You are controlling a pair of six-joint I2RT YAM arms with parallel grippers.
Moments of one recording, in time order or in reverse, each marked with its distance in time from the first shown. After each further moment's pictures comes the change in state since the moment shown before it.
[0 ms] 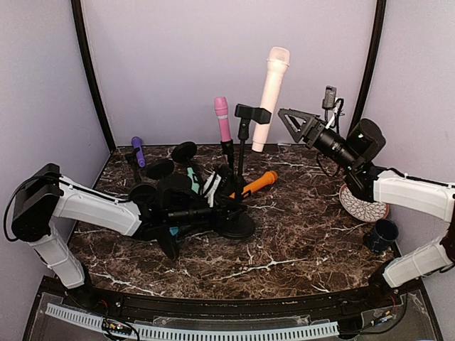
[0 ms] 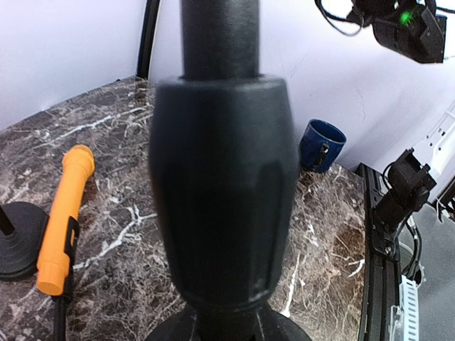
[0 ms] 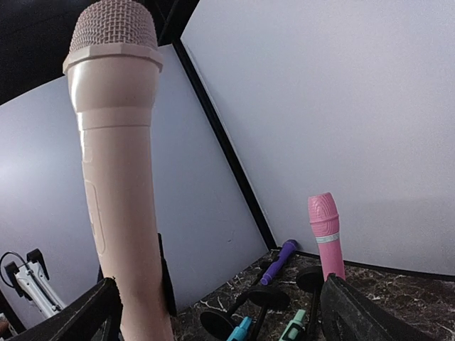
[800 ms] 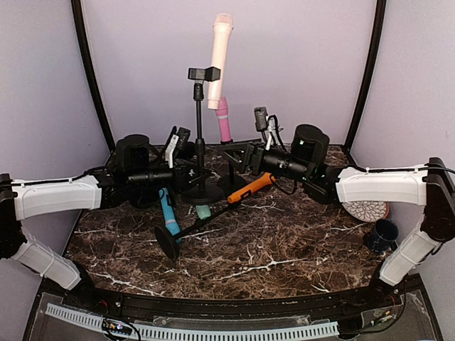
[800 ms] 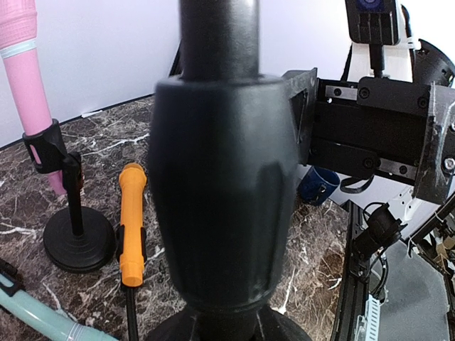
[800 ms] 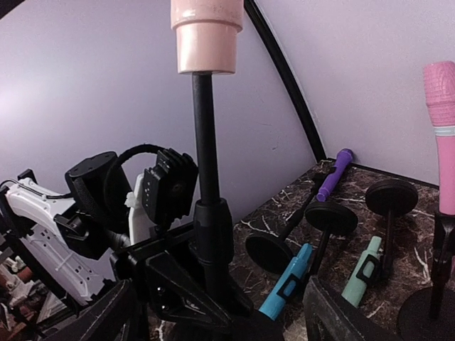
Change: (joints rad) left arm 0.297 -0.281 0.069 -0.344 0.262 -0.077; right arm 0.292 0.243 0.166 -0.204 0.012 -0.083
